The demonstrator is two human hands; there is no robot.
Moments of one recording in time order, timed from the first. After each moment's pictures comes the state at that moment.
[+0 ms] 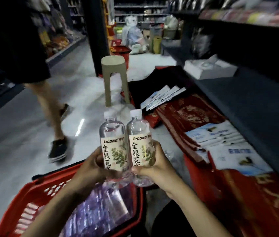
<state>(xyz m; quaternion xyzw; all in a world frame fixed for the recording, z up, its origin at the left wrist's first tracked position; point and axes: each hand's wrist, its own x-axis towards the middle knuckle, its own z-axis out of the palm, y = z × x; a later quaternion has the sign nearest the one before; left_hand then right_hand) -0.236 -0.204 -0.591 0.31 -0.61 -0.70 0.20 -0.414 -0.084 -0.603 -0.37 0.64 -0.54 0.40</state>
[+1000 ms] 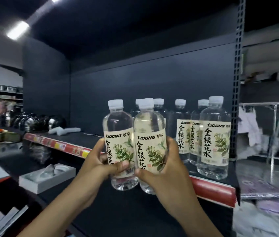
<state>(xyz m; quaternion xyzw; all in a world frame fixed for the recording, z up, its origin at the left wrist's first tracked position) -0.563 0.035 -0.301 -0.25 -0.63 -0.72 0.16 -0.530 0.223 -0.296 -0.22 0.76 -0.54 -0.28</state>
